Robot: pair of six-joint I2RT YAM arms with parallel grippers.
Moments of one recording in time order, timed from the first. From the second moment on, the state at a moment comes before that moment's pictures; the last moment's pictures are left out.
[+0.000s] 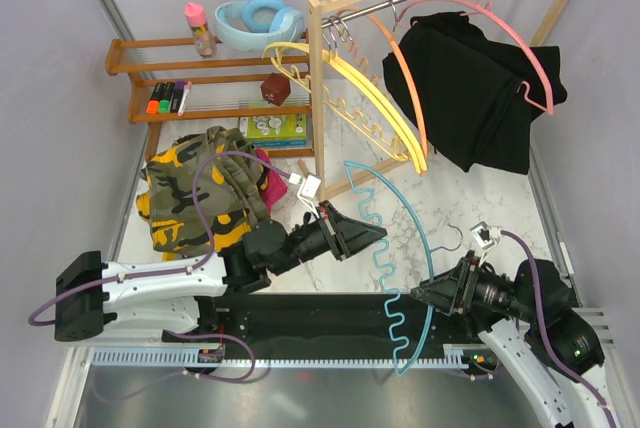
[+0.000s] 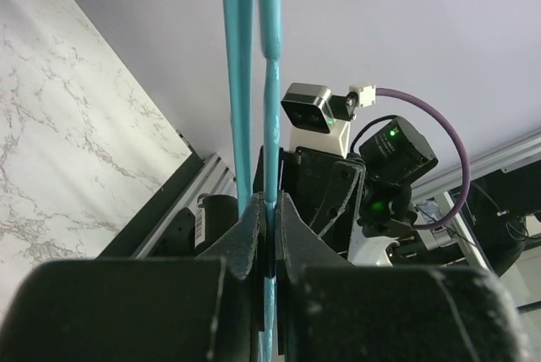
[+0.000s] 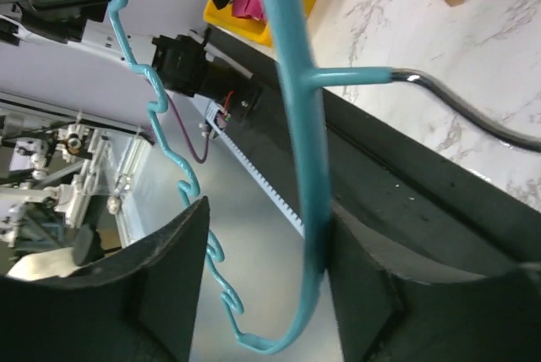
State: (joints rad) left arm -1.26 1.09 0.65 0.60 -0.14 -0.96; right arm 0.50 0.01 0.66 -0.95 -0.55 0.75
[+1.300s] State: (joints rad) left arm -1.25 1.35 0.72 0.77 -0.14 -1.11; right arm 0.50 0.04 1.03 -1.19 -0.20 0.80
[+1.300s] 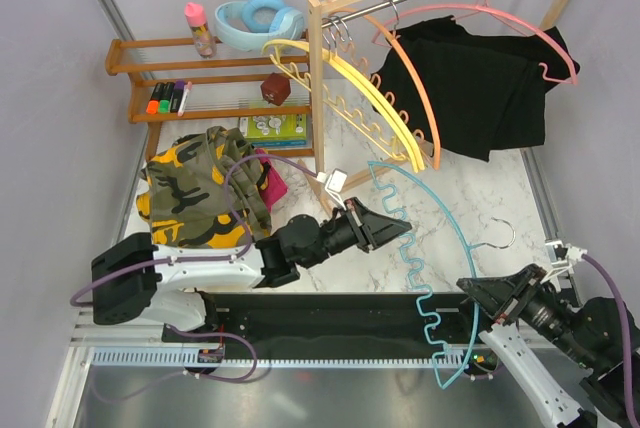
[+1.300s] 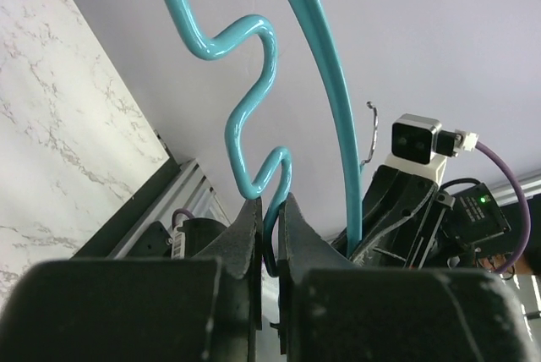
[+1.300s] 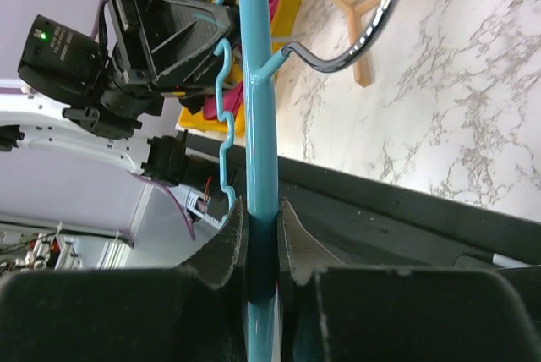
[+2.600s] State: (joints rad) left arm -1.25 0.80 0.59 0.02 -0.28 -1.03; right arm 0.50 0.71 1.05 -0.63 0.29 0.19
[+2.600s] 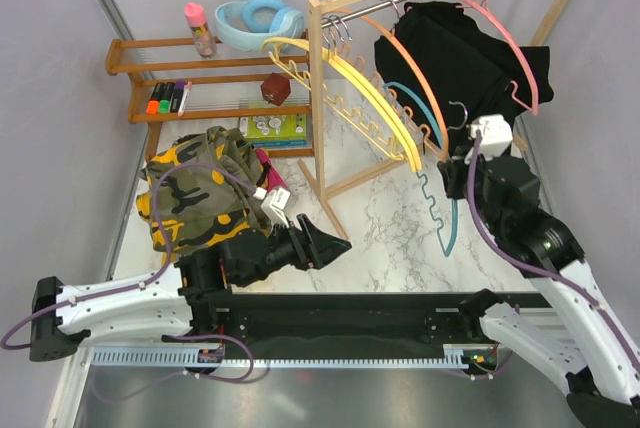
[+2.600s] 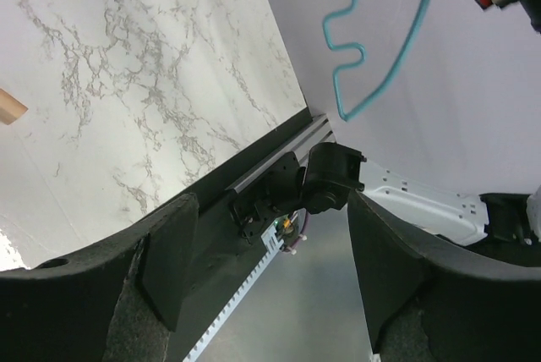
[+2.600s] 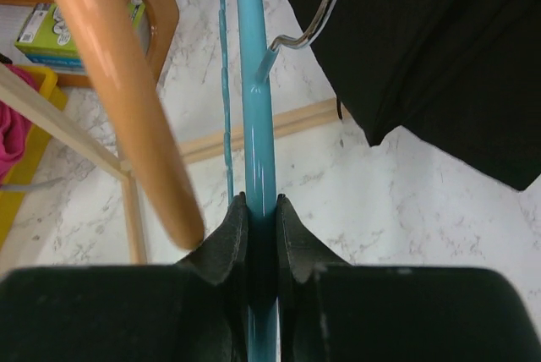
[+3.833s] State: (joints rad) left arm -1.25 0.58 0.57 -0.10 -0.27 -0.99; right arm 0.24 1.22 1.61 -0.37 -0.10 0.07
